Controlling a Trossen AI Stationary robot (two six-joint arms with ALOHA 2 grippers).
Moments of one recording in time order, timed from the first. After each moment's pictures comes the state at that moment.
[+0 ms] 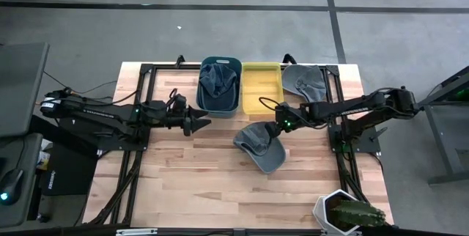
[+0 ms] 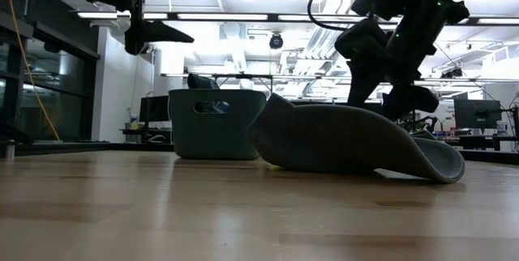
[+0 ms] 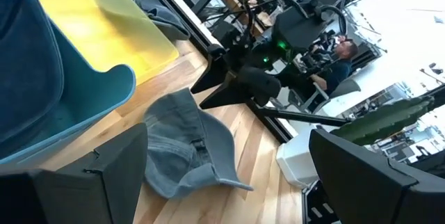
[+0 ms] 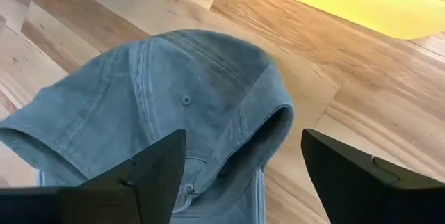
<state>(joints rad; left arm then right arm) -0.08 0.87 0.49 0.22 -0.23 -0.84 -0.05 1.34 0.68 -0.33 0.07 1.03</state>
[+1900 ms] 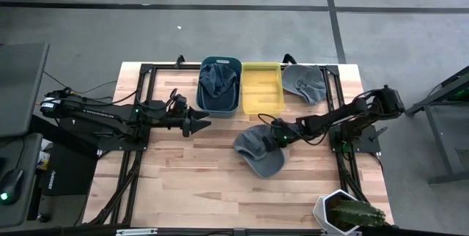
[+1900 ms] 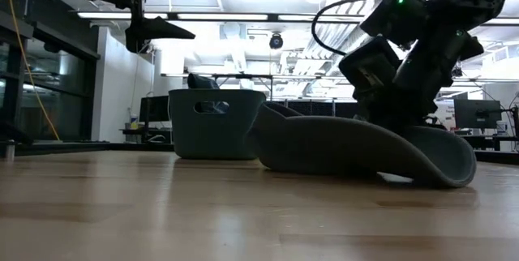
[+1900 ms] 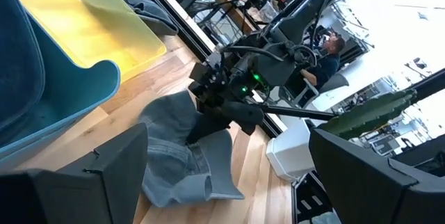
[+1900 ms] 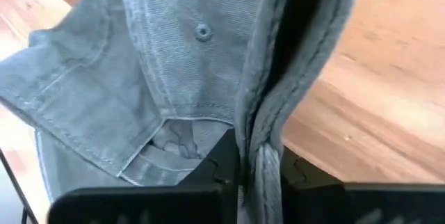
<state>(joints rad) -0.08 0.87 0.49 0.24 -0.19 -0.84 0.08 1.52 0.54 0.09 -0.05 1.23</state>
